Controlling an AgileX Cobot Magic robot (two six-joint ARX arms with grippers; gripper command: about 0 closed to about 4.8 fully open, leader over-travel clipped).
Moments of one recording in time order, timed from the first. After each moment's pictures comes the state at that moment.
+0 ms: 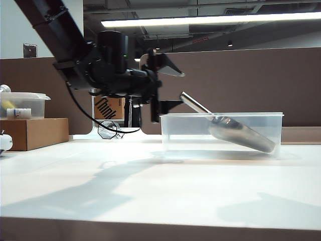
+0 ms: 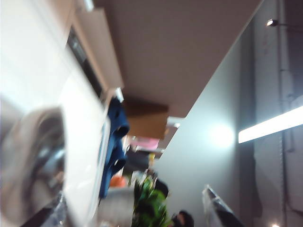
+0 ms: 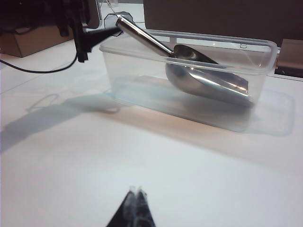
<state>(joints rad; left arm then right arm) -0.44 2.18 1.45 0.77 0.52 -1.65 0.30 0.06 0.00 -0.04 -0.11 0.08</state>
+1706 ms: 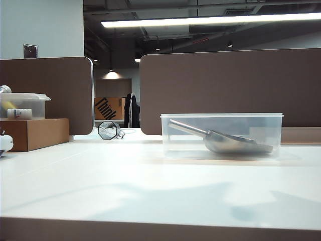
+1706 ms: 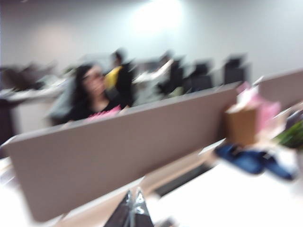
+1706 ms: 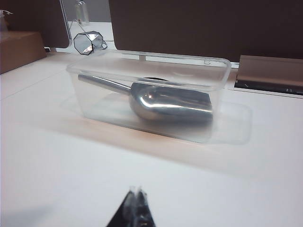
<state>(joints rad) -0.57 0.90 1.31 -0.22 0.18 0.04 0.19 0.00 0.00 -0.04 -0.11 0.08</state>
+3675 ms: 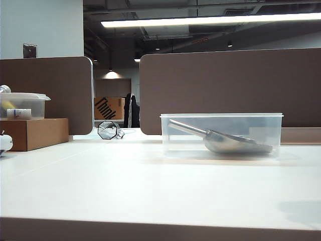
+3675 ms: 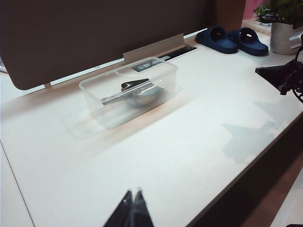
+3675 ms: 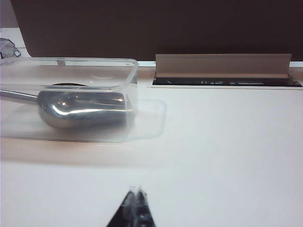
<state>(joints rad) -1.18 0.14 0.81 -0.83 -0.38 -0.02 -0.09 0.00 0.00 -0.04 -0.11 0.08</state>
